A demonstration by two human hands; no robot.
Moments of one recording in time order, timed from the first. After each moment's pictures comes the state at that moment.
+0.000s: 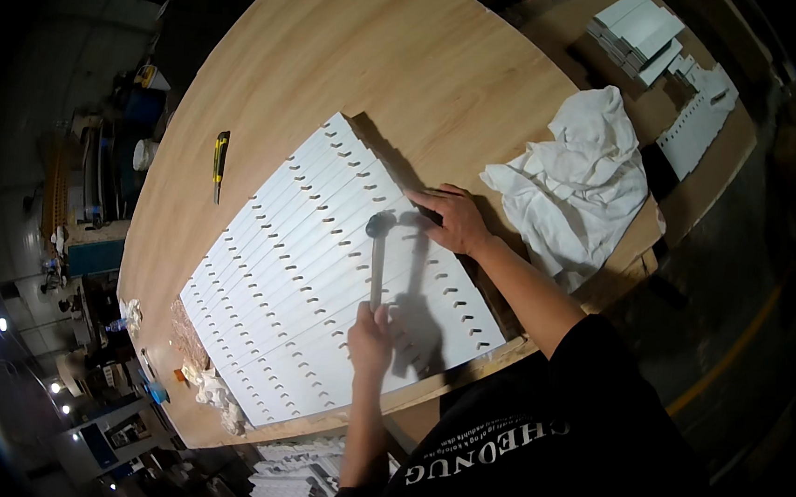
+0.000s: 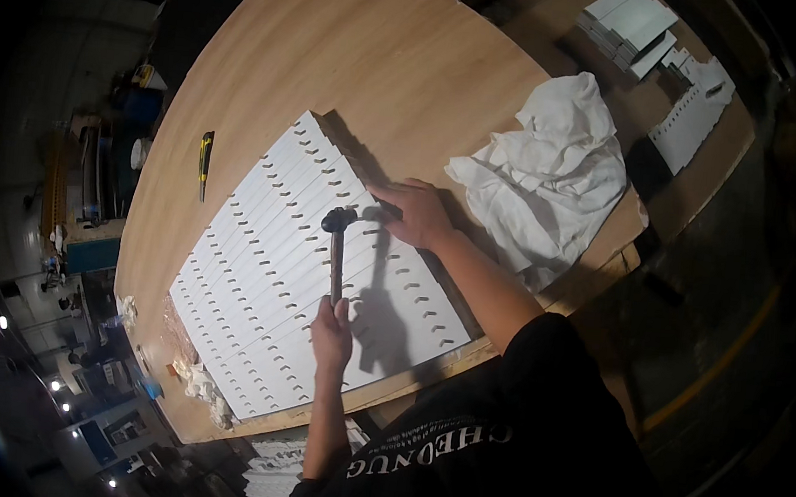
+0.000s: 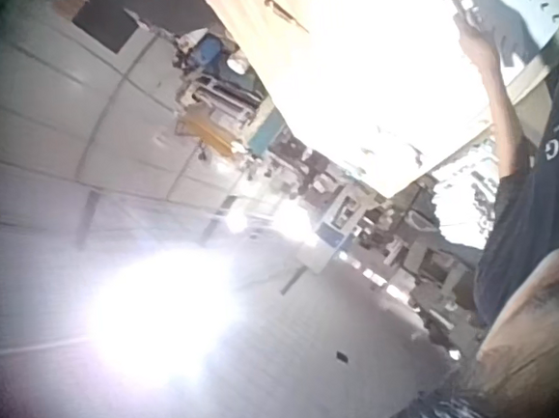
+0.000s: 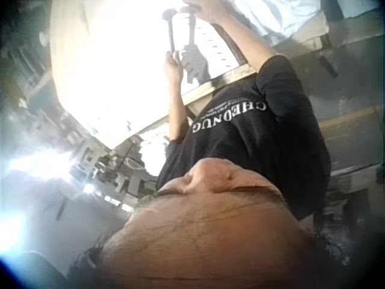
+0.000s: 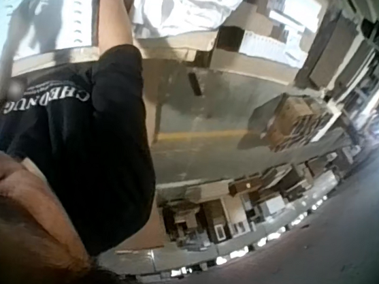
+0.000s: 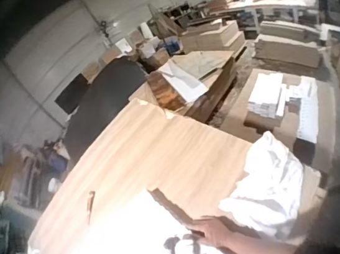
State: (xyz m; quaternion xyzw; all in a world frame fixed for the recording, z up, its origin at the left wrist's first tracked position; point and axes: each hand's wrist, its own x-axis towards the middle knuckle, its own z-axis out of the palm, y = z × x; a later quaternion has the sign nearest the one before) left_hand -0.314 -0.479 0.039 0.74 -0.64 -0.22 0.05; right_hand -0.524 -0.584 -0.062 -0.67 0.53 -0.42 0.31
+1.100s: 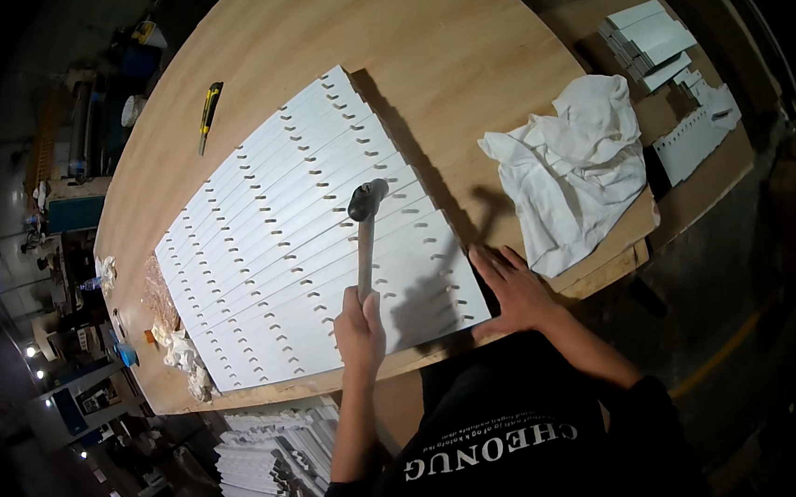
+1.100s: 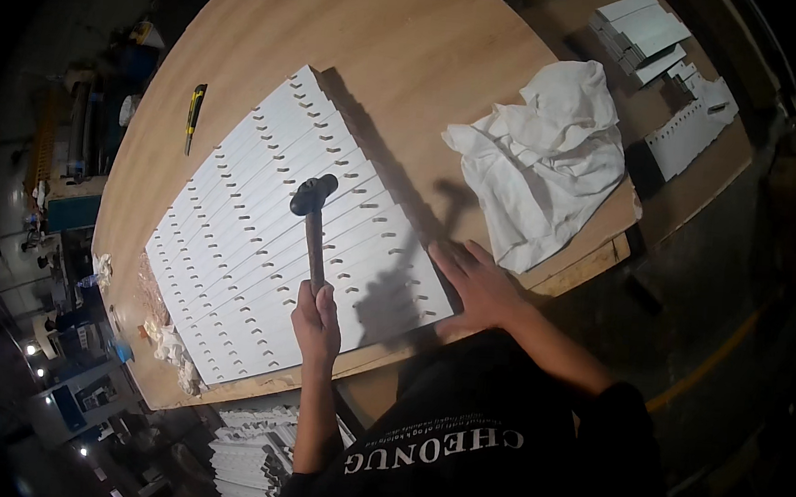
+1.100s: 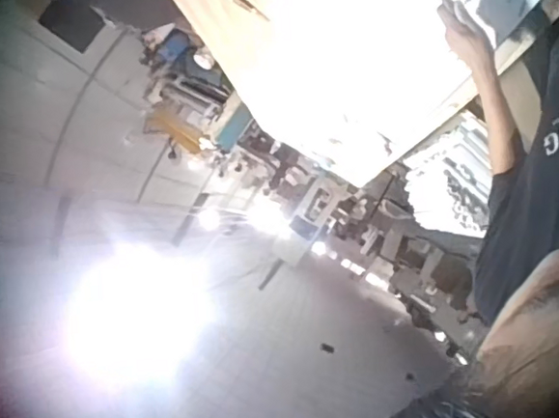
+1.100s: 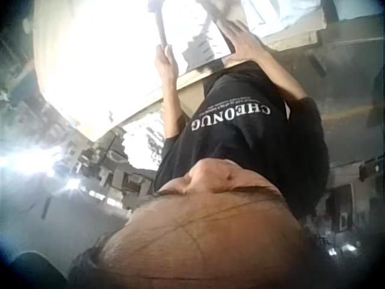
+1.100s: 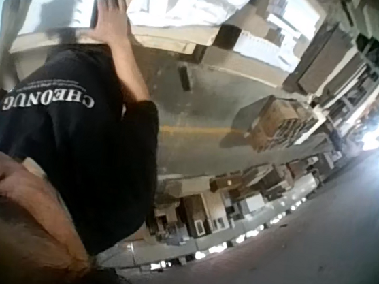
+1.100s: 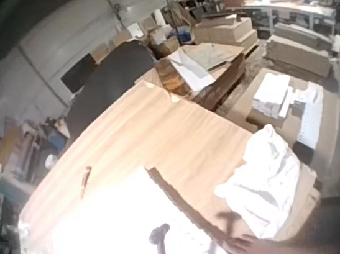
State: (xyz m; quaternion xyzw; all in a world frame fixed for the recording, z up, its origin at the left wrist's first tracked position) left_hand -0.330 -0.441 0.052 0.72 -0.62 -0.26 0.15; right_hand -0.586 -0.414 -0.038 -0.79 0.47 -0.17 0.35
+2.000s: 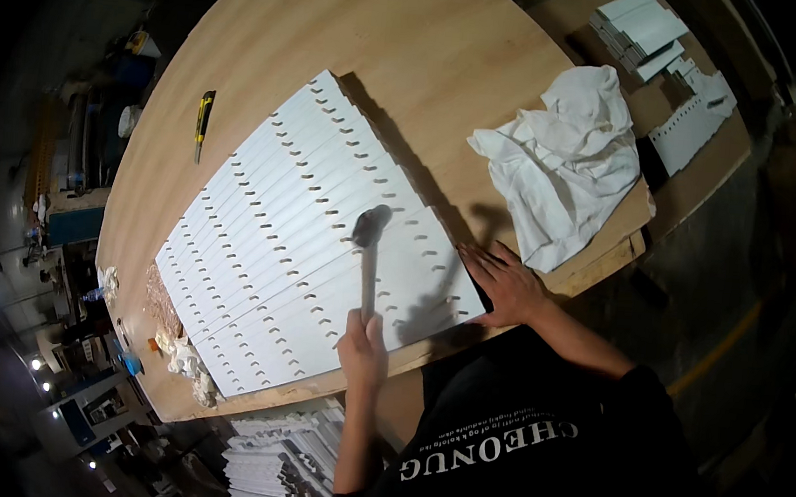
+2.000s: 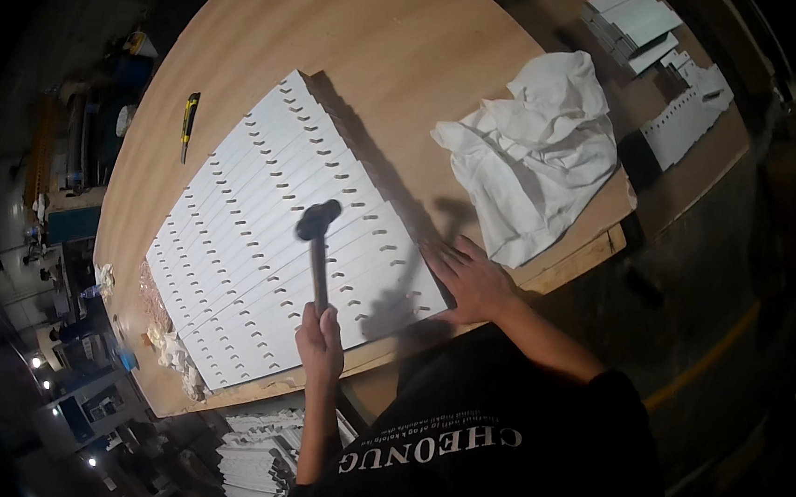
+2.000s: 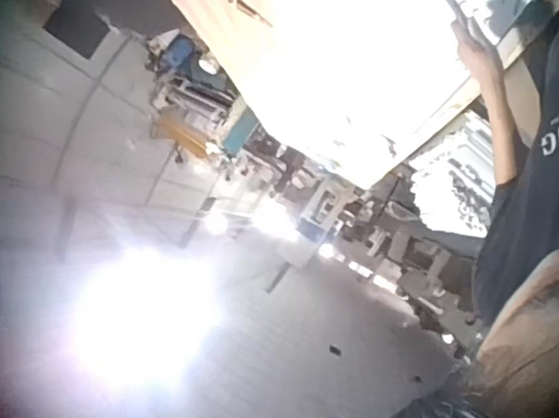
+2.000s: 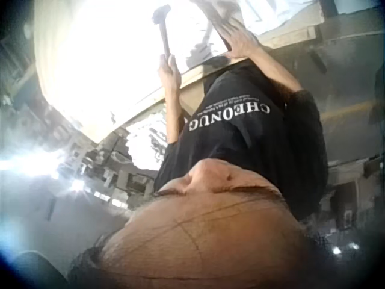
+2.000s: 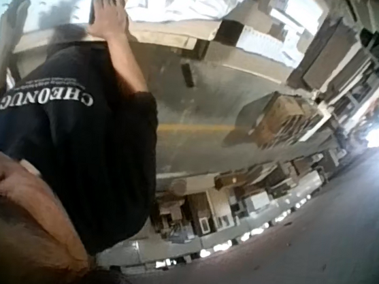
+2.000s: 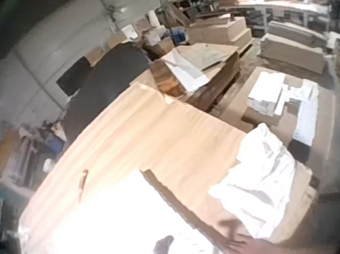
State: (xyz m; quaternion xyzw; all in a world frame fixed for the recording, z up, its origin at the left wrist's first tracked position) left_hand -0.327 -0.412 0.059 0.73 -0.62 -0.27 0.12; right_hand -0.579 -0.412 -0.047 -0.82 0.47 -0.16 0.28
